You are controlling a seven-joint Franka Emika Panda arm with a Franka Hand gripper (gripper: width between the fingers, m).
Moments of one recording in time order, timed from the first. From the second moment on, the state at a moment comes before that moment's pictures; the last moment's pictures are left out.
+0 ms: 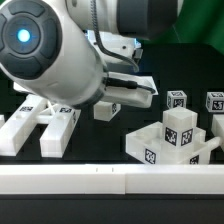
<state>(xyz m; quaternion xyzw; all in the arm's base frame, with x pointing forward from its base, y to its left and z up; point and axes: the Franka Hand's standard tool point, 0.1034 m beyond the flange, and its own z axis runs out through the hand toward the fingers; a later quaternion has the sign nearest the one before) 0.502 -0.051 0.033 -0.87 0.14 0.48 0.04</state>
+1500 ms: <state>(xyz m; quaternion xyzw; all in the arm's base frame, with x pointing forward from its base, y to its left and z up) 0.516 -0.042 0.044 -0.87 0.15 0.47 0.03</state>
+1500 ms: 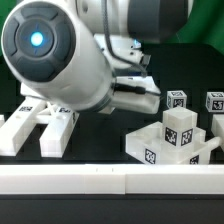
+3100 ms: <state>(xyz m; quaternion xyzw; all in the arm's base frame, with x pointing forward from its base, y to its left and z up) 0.627 -0.017 0.122 -0.98 0.17 0.10 0.01</state>
